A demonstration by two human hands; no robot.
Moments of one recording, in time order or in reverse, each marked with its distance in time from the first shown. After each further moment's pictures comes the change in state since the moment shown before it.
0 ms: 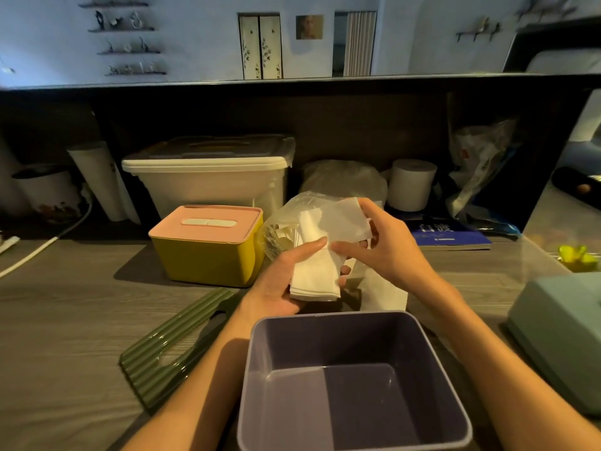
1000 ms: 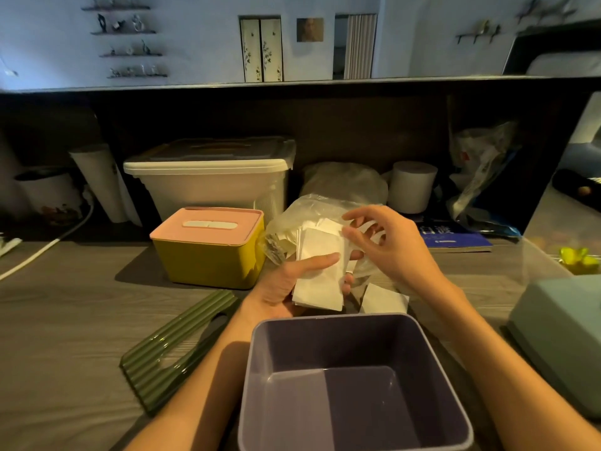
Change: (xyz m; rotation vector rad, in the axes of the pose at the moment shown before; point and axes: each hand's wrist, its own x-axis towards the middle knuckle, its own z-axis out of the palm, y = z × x) left_hand -0.002 -0.002 -0.009 0.056 -0.127 -0.116; right_hand 0.003 0.004 -0.004 -0.027 0.097 -0.034
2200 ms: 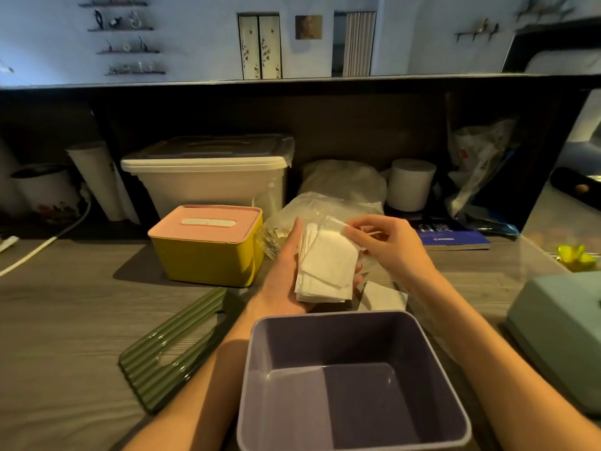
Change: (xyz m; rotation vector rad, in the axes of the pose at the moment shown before) left_hand 0.020 -0.005 0.003 -0.164 0.055 0.074; right_hand -0.004 0.003 0.003 0.224 -0.009 0.221
